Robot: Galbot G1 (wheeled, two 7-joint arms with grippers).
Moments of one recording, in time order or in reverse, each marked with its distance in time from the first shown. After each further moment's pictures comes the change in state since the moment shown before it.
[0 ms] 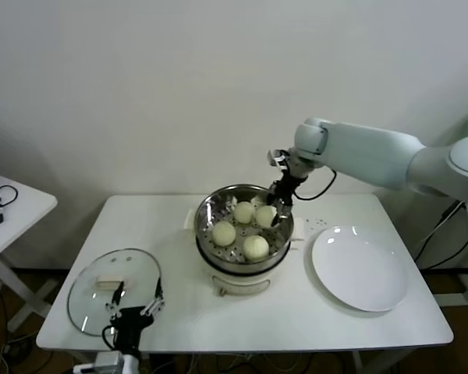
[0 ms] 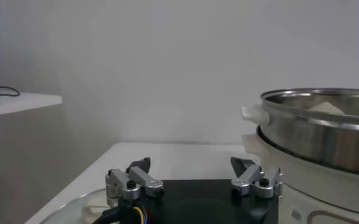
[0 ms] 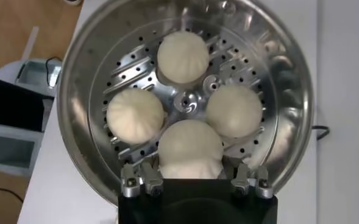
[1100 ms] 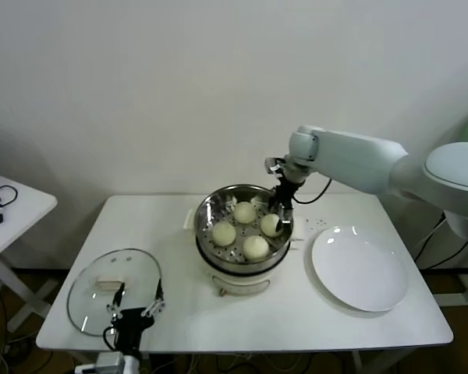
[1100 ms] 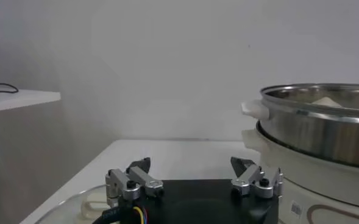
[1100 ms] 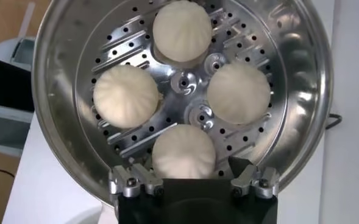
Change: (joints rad) left arm -0.002 -0.001 0.000 0.014 0.003 -0.004 0.004; right arm -0.045 0.051 0.001 -0.083 -0.066 0.024 -0.021
